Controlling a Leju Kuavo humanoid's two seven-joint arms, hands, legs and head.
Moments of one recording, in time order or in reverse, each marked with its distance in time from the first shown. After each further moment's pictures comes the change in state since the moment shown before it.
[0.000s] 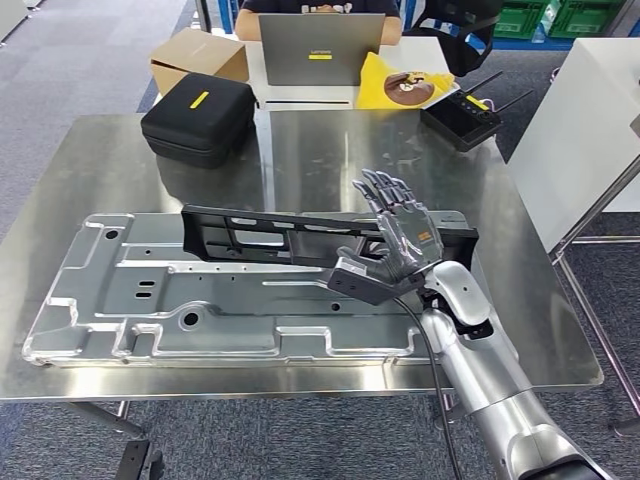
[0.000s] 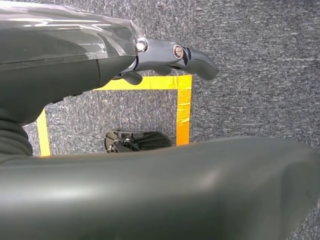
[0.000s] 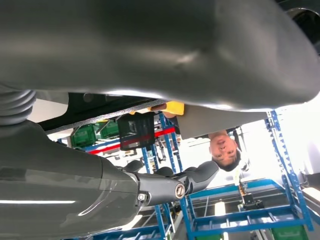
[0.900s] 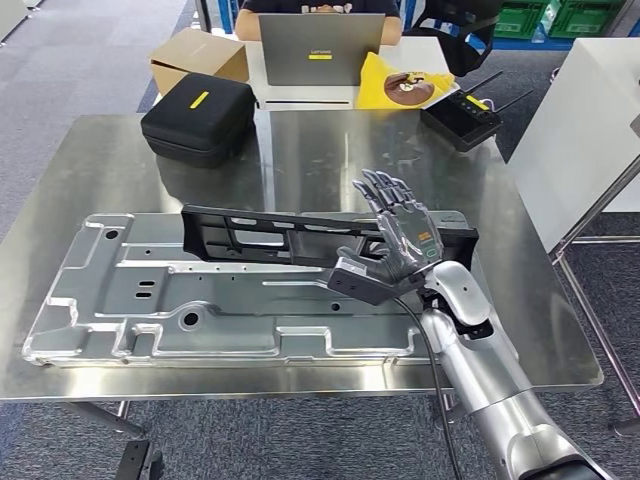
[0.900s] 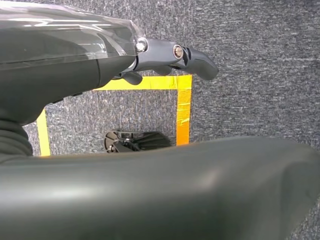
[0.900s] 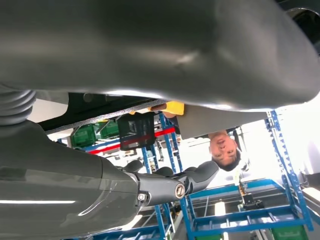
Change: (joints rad) left arm 0.000 0.000 0.000 0.000 0.000 0.000 0.000; right arm 0.000 0.000 0.000 0.000 0.000 0.000 0.000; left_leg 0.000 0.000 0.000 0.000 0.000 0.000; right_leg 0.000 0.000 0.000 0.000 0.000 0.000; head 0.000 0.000
